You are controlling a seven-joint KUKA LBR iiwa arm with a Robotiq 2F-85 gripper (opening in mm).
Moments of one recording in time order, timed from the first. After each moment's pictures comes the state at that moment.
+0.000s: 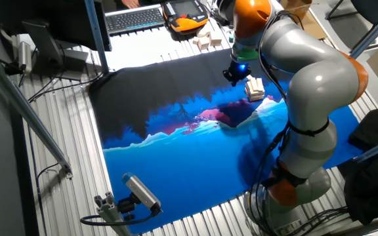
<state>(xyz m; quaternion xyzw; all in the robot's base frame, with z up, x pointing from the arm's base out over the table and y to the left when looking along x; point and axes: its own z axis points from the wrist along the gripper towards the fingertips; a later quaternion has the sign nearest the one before) 0.514 0.001 0.236 -0.07 -1.00 0.00 0.07</state>
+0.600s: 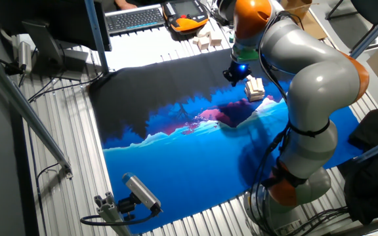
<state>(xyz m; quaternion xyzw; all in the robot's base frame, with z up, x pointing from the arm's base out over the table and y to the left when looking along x) 0.514 0.001 0.236 -0.07 -1.00 -0.01 0.06</state>
